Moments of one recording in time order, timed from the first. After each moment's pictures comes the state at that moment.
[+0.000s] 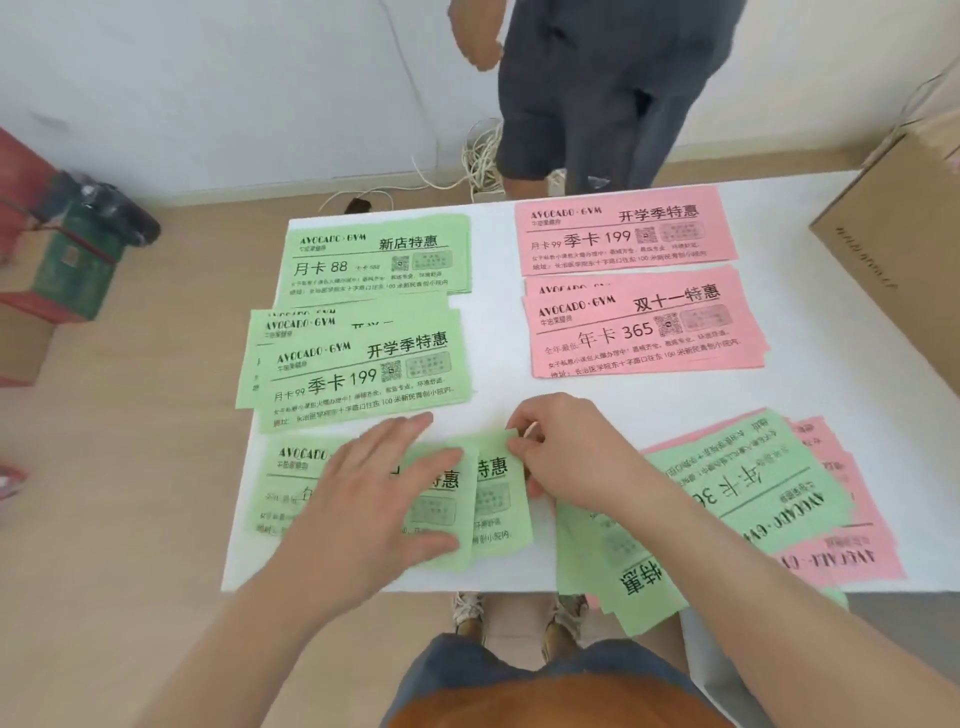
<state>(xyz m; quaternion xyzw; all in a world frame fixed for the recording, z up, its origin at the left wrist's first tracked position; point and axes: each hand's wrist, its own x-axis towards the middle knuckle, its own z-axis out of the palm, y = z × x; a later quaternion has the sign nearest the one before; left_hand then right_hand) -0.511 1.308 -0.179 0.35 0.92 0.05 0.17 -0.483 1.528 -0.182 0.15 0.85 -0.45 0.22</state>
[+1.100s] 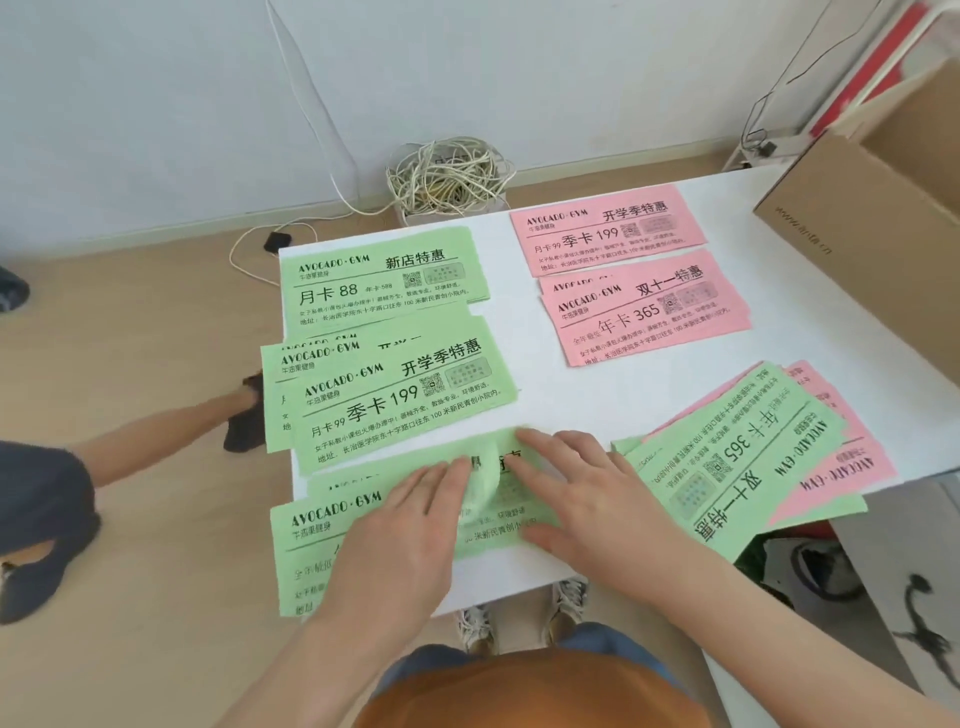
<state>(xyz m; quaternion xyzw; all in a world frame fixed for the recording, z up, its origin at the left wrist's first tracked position) -0.525 1.260 -0.194 0.43 0.90 0.09 0.07 -0.438 1.447 -0.193 0.04 0.99 -0.10 0.12</state>
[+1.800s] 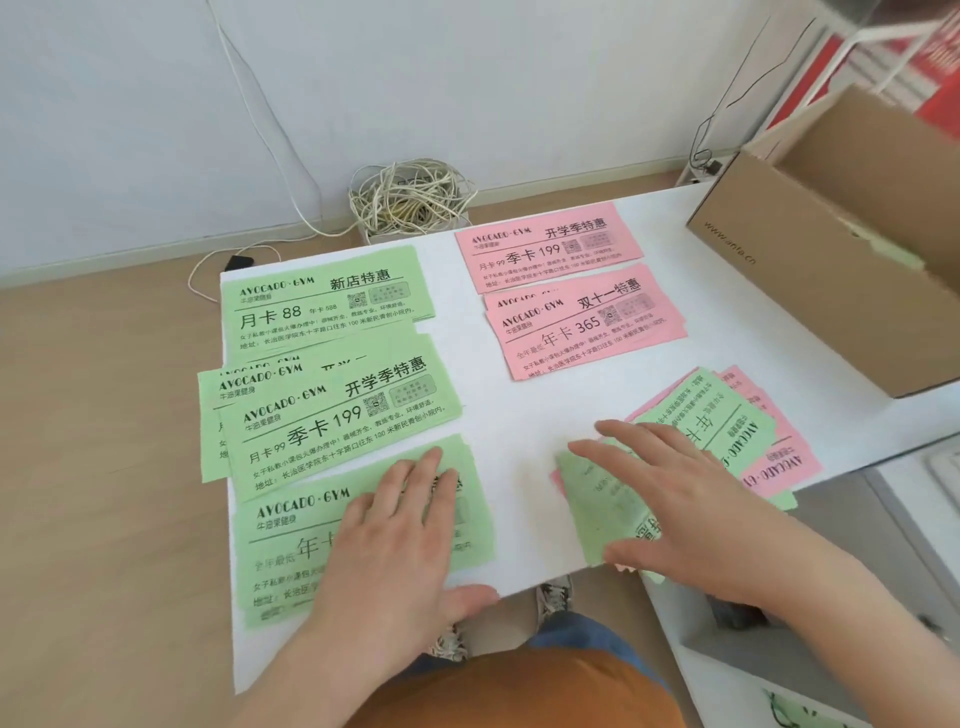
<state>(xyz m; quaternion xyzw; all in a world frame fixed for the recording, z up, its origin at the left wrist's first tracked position) -0.512 1.294 -0.180 0.45 0.88 -0.02 0.12 -0.382 1.525 -0.140 0.11 0.96 -0.15 0.20</state>
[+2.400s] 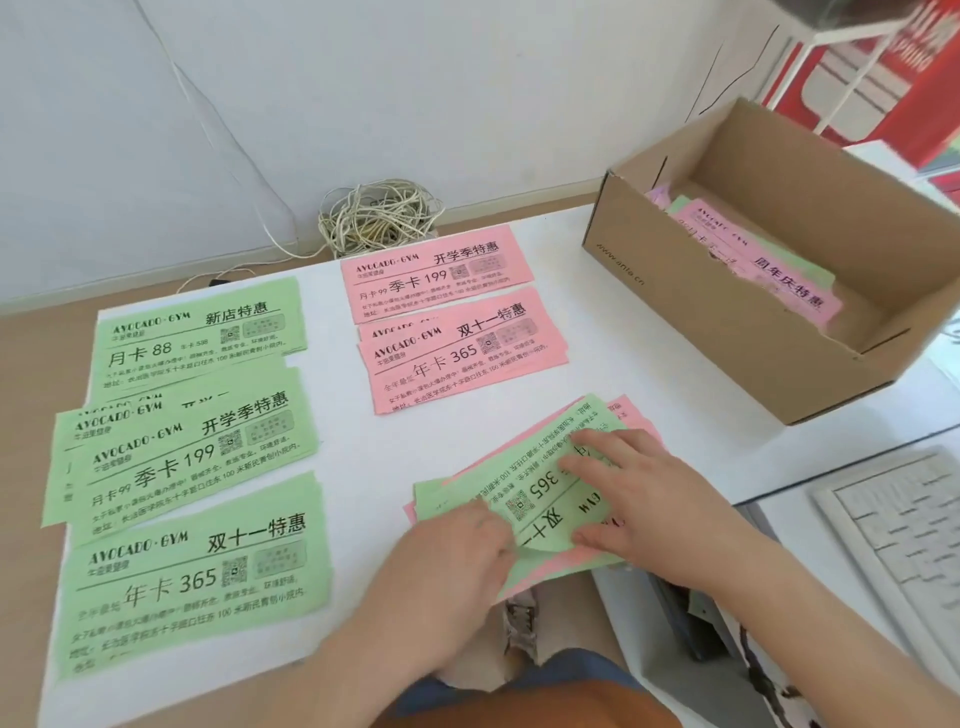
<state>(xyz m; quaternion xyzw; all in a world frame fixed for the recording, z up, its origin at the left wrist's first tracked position) -0.434 1.451 -0.171 0.52 0.82 0.14 0.19 -0.334 1.652 -0.175 0.10 0.97 -0.14 0.18</state>
